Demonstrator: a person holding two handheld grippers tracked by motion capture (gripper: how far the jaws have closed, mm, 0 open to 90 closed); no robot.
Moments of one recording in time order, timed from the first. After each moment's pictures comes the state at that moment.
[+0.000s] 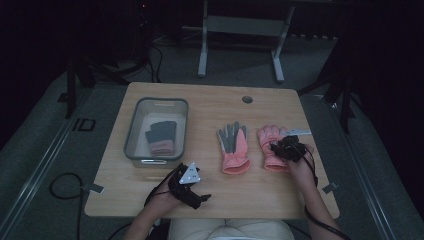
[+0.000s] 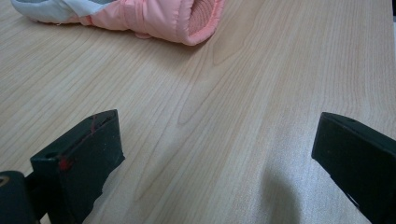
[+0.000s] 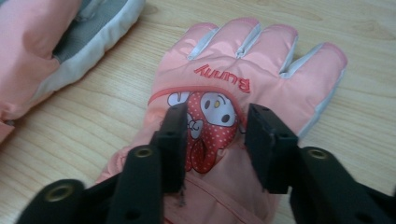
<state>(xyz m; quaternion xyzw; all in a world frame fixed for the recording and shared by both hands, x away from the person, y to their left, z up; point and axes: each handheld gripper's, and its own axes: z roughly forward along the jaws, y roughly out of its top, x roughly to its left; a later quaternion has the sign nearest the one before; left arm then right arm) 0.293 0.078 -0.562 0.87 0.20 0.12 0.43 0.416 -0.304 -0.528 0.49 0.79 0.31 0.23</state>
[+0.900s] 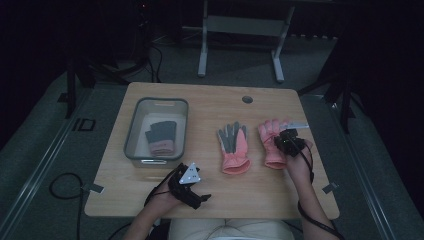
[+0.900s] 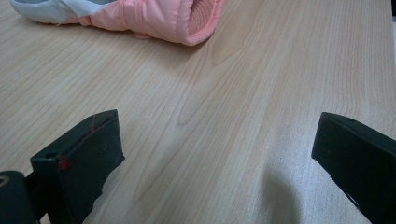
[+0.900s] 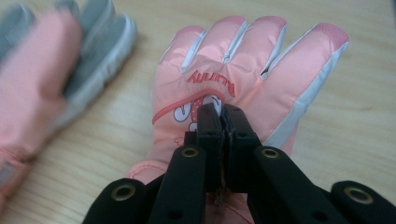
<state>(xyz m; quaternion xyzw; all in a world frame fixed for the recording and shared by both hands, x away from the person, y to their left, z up) 0.293 0.077 -0.562 0.87 0.20 0.12 0.42 0.415 -0.284 -0.497 0.52 0.77 0.28 0.26</state>
